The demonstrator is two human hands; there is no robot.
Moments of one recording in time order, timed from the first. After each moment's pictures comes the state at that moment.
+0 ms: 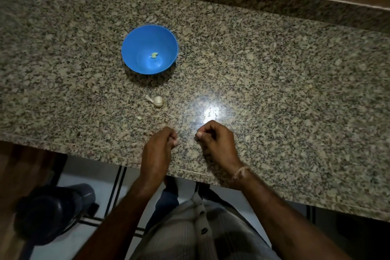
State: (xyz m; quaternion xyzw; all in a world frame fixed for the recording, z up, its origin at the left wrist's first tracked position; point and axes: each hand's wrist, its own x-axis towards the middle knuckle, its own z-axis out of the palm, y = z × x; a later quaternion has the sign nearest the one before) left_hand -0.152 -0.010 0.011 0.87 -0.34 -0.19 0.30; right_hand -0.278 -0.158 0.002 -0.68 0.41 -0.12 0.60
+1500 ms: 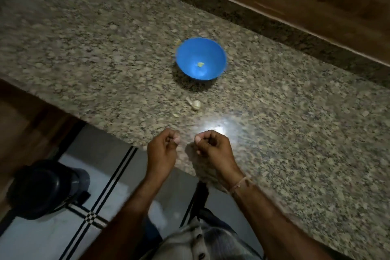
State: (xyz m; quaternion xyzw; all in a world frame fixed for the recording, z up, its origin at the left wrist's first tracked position) left_hand -0.125 0.052 0.019 0.86 -0.12 -0.16 0.47; right_hand -0.213 -0.091 0.042 -0.63 0.36 -0.05 0.69
